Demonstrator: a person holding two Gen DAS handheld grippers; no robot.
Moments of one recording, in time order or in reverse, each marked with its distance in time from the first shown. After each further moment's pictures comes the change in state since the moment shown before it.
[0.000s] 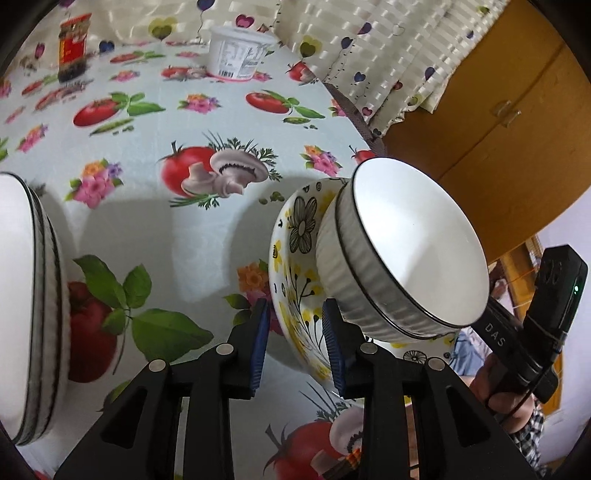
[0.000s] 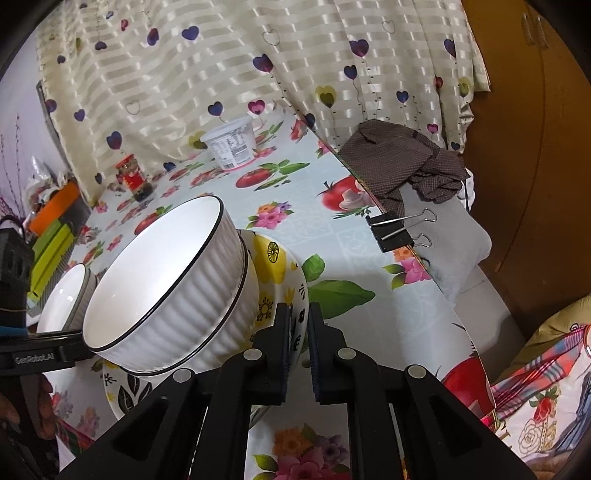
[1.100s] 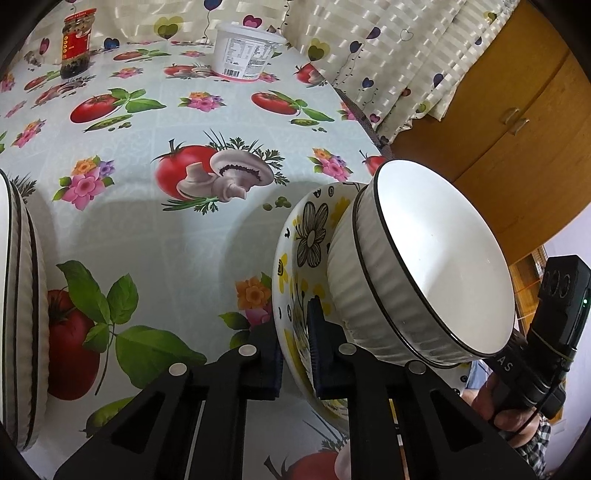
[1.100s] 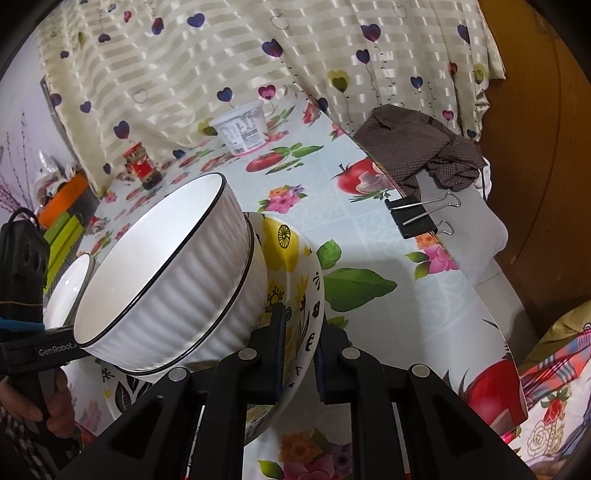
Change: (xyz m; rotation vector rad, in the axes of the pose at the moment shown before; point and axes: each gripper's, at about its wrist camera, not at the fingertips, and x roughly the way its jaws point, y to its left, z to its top) left arm 0.017 0.001 0.003 -0.011 -0.031 0.020; right arm 0.017 0.003 -0.003 -0.001 0.046 0.057
